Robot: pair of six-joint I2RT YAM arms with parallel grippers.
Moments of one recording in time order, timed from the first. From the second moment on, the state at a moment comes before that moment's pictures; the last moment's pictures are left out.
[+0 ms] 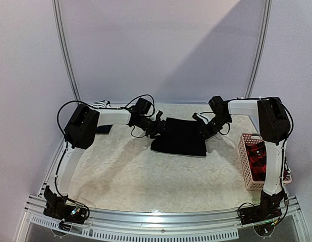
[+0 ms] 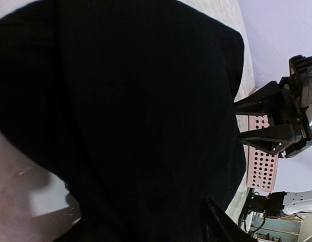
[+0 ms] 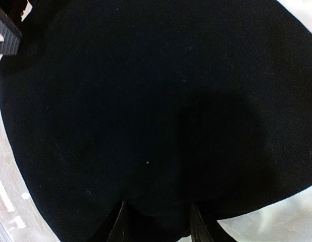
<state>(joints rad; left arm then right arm) -0.59 2.48 1.89 -0.28 0.64 -0.62 0.32 2.15 1.56 -0.70 -0.42 -0.27</state>
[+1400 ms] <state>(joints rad) -0.43 2.38 2.44 -1.29 -0.21 -0.03 0.32 1.67 1.32 -0.82 -0.60 -0.41</state>
